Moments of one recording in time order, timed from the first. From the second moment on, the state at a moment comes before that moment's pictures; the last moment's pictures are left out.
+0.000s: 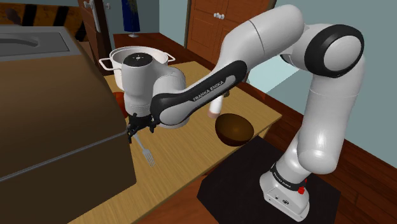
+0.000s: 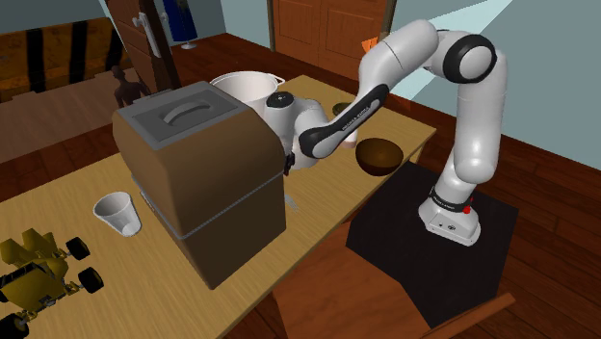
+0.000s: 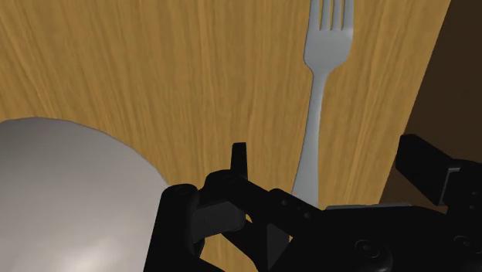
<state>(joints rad) 0.20 0.33 0.56 -1.93 -0.37 2.28 0.99</state>
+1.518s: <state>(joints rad) 0.22 0.40 0.52 -1.93 -0.43 2.34 1.03</state>
